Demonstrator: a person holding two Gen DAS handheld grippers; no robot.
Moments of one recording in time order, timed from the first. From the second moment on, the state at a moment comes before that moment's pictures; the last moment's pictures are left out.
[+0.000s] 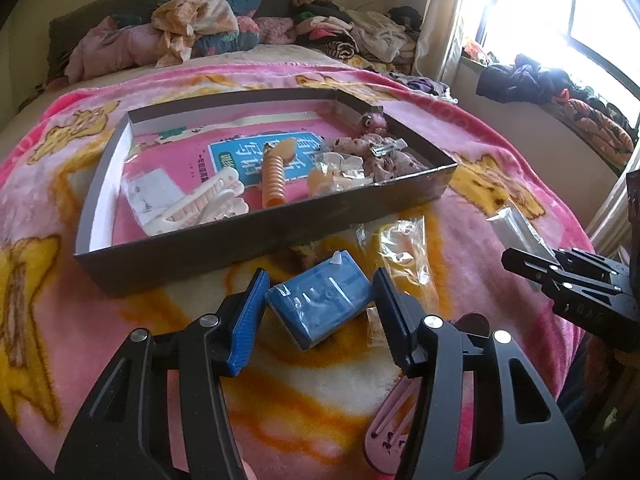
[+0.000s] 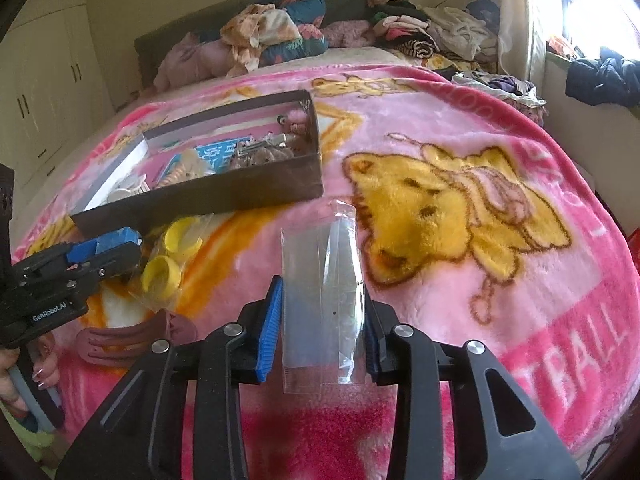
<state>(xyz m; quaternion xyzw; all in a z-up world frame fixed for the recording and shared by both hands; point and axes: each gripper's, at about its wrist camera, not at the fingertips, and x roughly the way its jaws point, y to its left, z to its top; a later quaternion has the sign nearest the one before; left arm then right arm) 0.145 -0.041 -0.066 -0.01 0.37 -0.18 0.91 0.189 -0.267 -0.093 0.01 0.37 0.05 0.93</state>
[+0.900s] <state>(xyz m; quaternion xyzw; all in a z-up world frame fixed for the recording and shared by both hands) 0.148 0.007 -0.022 -0.06 0.32 -0.15 0.93 0.195 -0.217 -0.051 0.01 0.33 0.11 0.94</state>
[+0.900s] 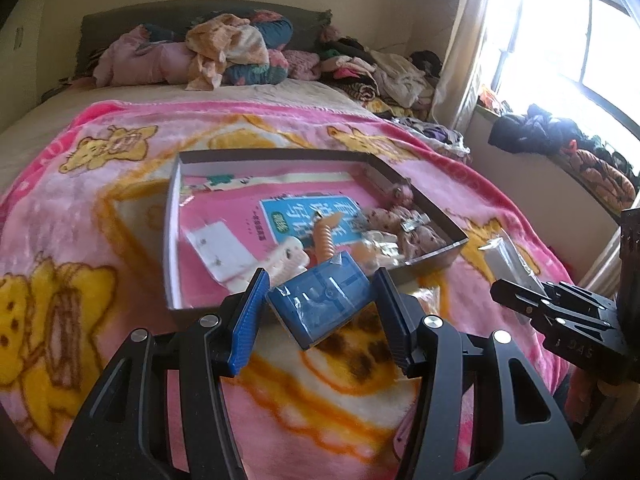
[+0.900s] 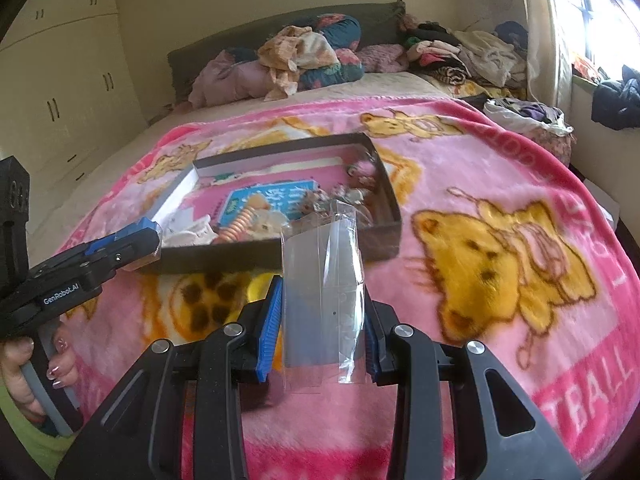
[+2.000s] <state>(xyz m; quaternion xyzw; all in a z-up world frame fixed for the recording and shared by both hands) 0.220 0.020 -0.018 -0.09 0.31 -0.13 0.94 0.272 -0.204 -0.031 -0.01 0.31 0.11 0.94</state>
